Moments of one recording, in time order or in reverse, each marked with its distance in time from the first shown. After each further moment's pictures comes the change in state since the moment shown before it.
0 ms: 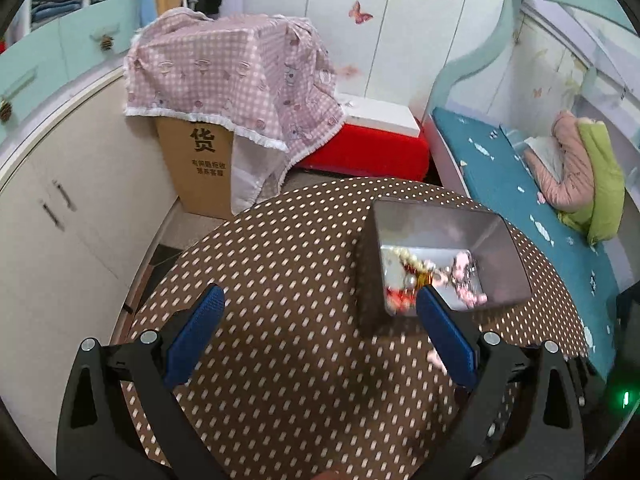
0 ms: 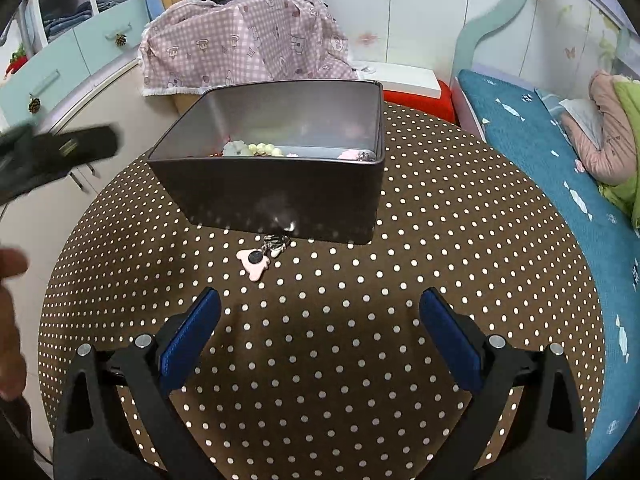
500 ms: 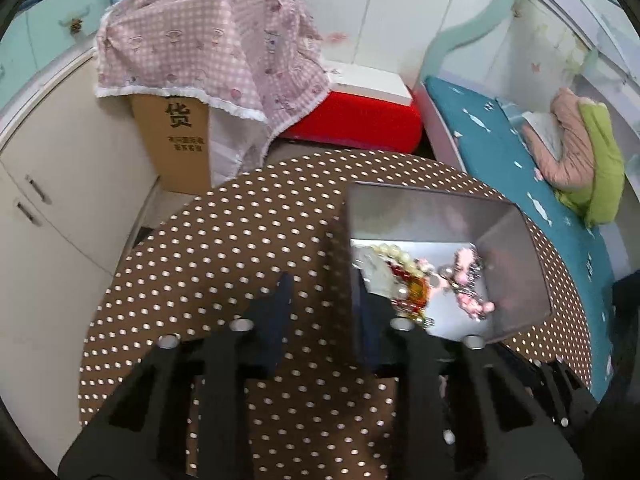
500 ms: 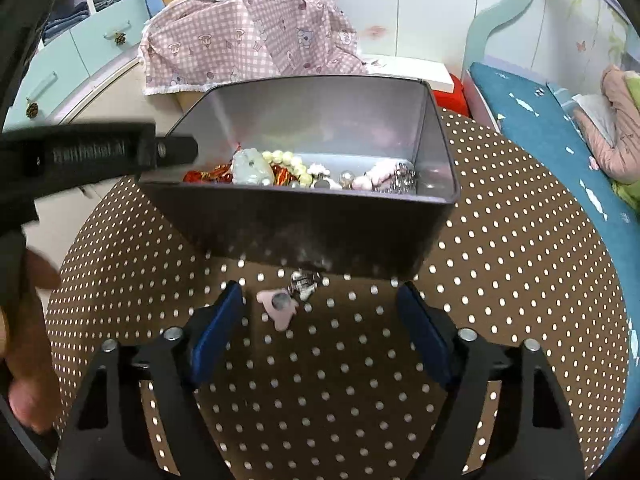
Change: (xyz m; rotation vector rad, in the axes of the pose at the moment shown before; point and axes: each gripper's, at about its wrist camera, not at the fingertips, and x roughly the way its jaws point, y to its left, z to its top) left arm 0.052 -0.017 0.011 0.023 0.105 -0.046; right arm 0.032 0.022 0.019 0.020 0.014 0.021
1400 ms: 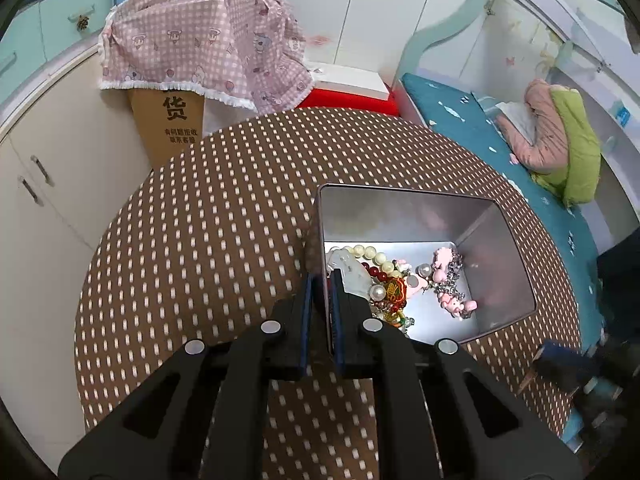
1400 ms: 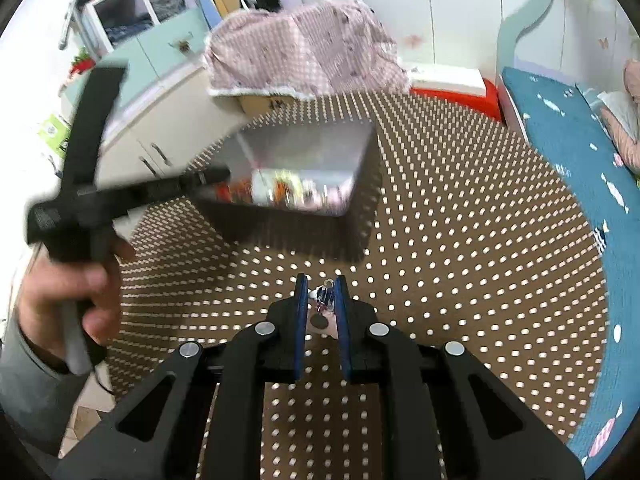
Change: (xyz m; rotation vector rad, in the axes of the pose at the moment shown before) left arm -0.065 -0.008 -0.097 0.022 -0.022 -0.053; right arm -0.125 -0.036 -0.073 -0.063 -0.045 0.239
